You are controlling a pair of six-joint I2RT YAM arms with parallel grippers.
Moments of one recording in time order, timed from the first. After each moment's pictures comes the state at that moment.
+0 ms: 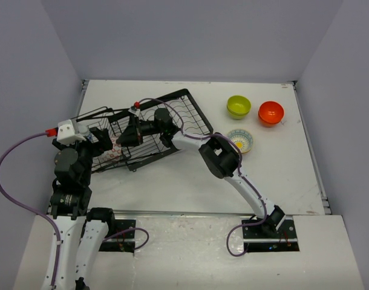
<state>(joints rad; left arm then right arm) -0.04 0.47 0.74 -0.36 -0.19 -0.28 0.84 2.65 2.05 0.80 -1.01 1.65</state>
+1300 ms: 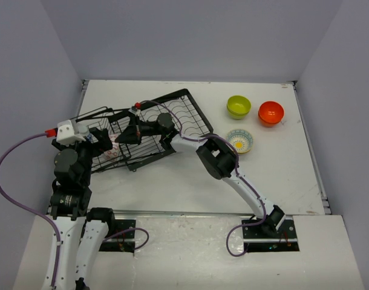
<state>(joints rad) -0.04 0.47 0.74 -0.36 -0.19 -0.28 0.85 2.70 2.06 1.03 -0.95 1.88</state>
